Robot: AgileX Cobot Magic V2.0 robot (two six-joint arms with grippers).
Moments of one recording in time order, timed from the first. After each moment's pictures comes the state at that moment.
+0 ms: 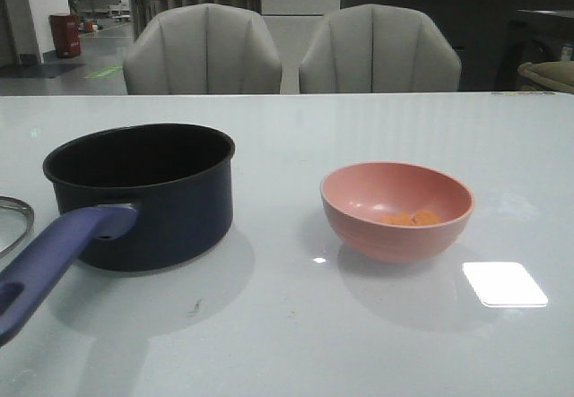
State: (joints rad) left arm 0.06 1.80 -1.14 -0.06 0.73 -0.01; right arm 0.09 -0.01 0.03 -0.01 0.07 0.09
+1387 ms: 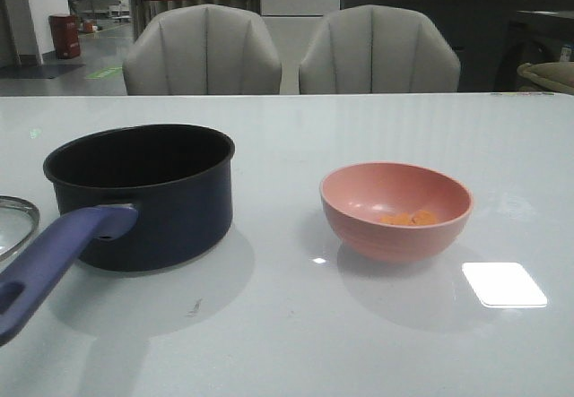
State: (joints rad) left arm -0.25 0.28 -0.46 -0.09 0.43 -0.01; right arm 0.09 -0.01 0.03 -0.01 0.07 0.09
